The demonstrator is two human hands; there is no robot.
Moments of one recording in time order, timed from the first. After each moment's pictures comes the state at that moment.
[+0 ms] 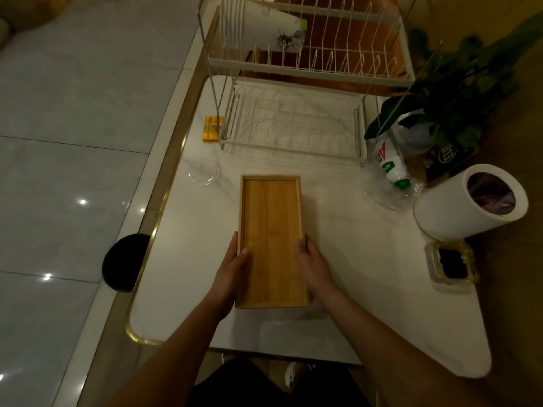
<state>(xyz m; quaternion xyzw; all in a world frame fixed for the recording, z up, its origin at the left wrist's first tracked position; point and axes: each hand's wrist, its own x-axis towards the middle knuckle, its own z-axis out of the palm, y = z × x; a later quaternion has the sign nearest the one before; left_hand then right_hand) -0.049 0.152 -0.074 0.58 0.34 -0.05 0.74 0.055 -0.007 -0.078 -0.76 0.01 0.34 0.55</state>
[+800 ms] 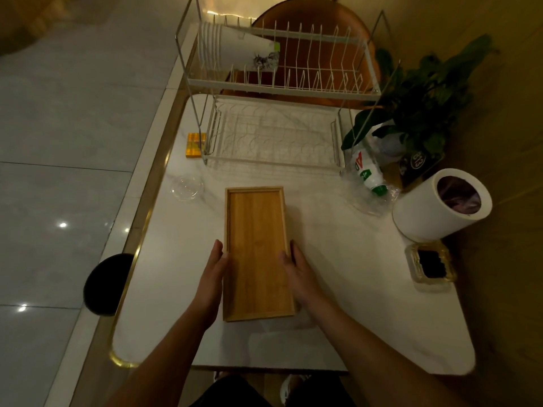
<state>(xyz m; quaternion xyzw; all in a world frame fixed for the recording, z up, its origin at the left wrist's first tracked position) -0.042 0.157 -0.073 0.59 0.36 -0.02 0.73 0.052 -0.009 -0.067 -0.75 0.04 0.35 0.56</state>
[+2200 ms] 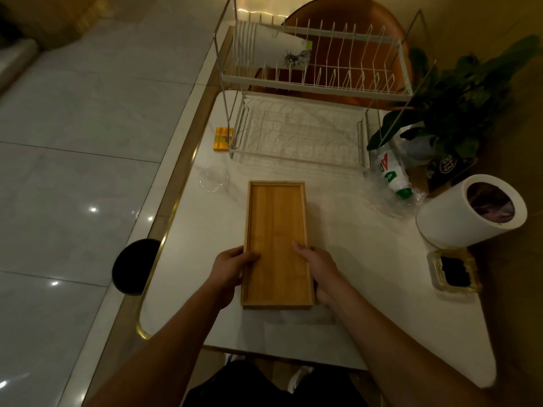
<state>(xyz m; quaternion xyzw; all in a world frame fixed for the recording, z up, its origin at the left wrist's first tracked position) -0.040 0.169 -0.056 0.54 0.43 -0.09 0.72 0.064 -0.004 -0.053 -0.64 0.17 0.43 0.61</state>
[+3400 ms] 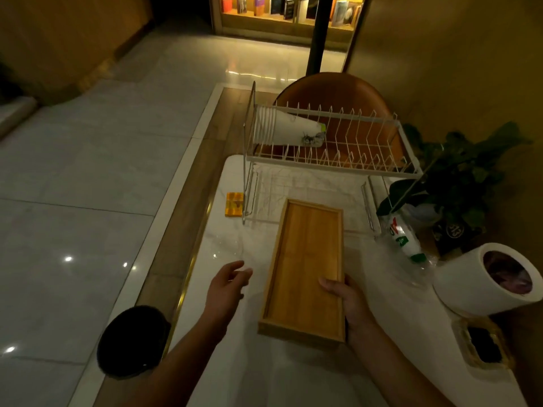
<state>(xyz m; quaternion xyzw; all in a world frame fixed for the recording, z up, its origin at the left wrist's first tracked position) 0.020 0.269 -0.015 0.63 0.36 0.03 0.68 0.120 0.048 -0.003 -0.56 0.13 0.35 0.74</state>
